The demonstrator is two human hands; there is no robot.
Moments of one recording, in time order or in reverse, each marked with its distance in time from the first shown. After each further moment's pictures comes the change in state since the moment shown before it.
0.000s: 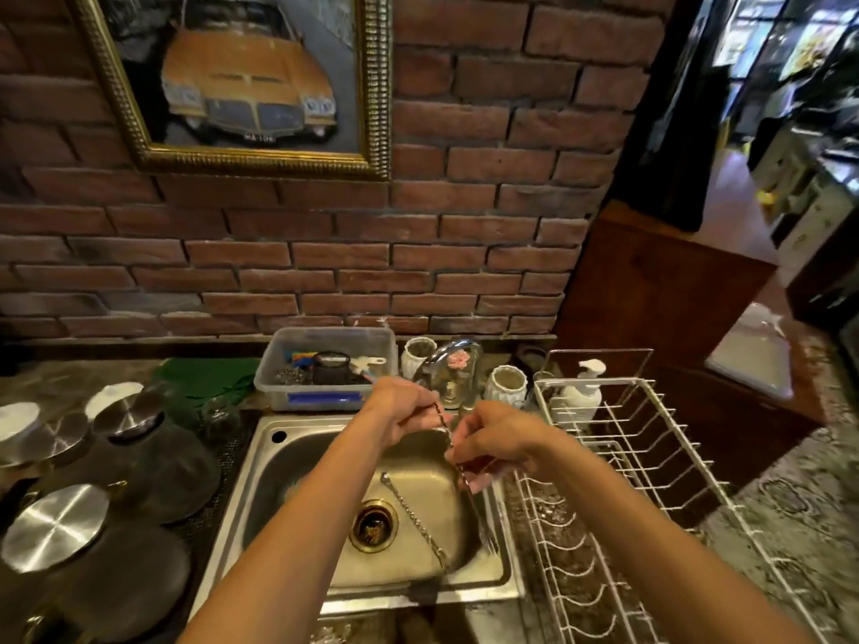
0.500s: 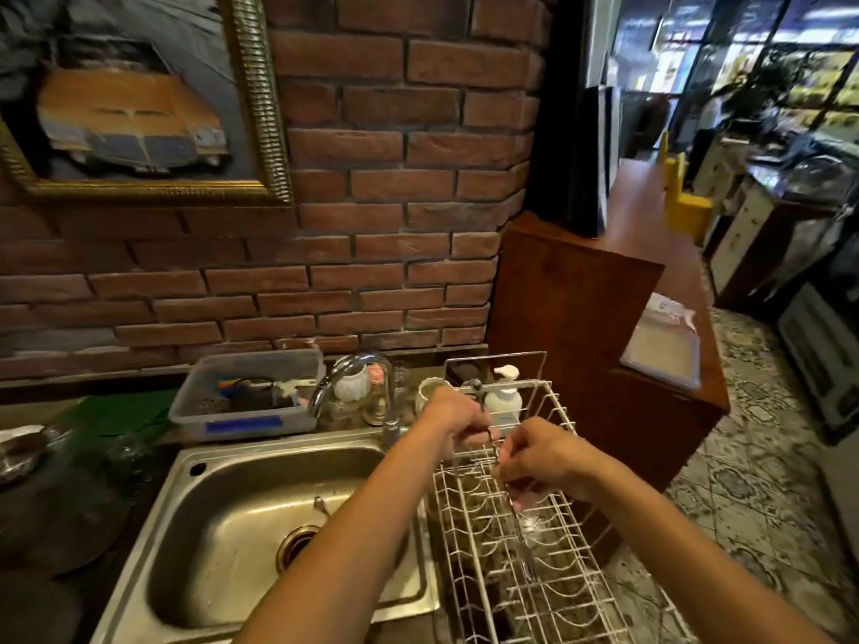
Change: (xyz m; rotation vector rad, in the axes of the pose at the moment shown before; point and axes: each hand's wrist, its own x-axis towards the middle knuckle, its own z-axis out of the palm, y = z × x) left_hand -0.012 -0.019 0.212 0.157 -0.164 0.035; right_hand -0.081 0.114 -0.137 0.012 0.192 0.002
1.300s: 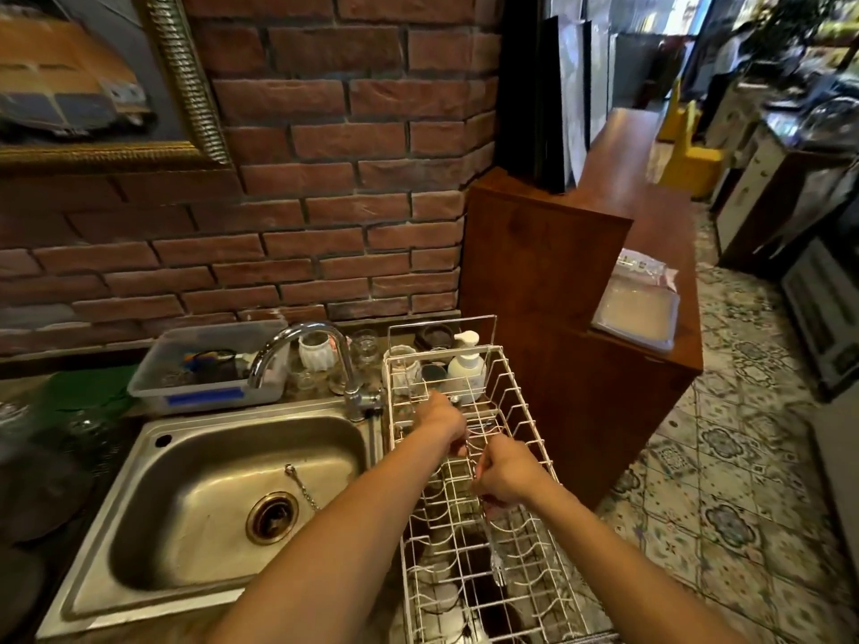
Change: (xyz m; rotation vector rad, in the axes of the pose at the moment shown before) left_hand 0.048 -0.062 0.084 0.547 0.254 -0.175; right_hand 0.040 0.104 -0.004 -0.333 0.142 0.091
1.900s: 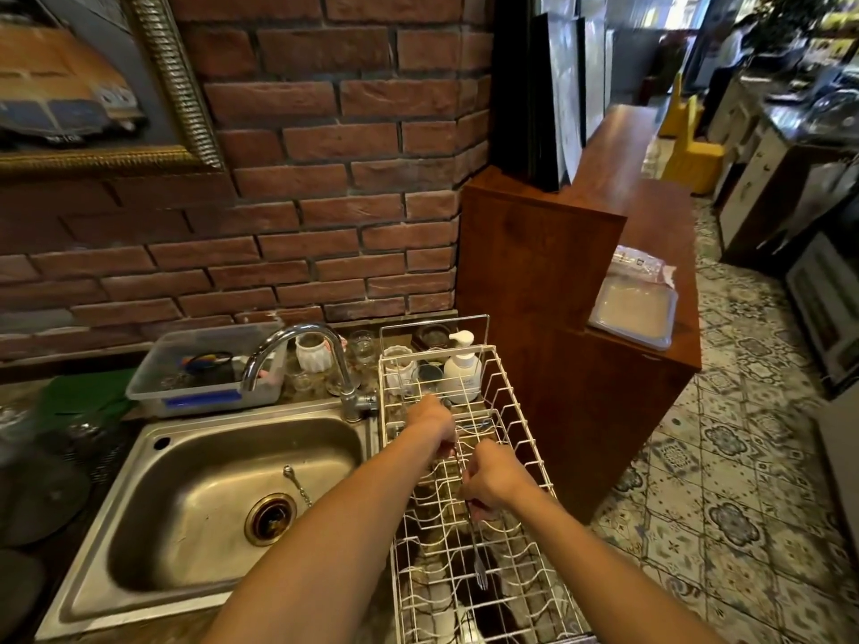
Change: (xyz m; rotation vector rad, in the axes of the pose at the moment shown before) left_hand 0.010 -0.002 0.003 0.145 0.039 0.014; right_hand 0.009 0.004 0.012 -0.035 0.009 -0.043
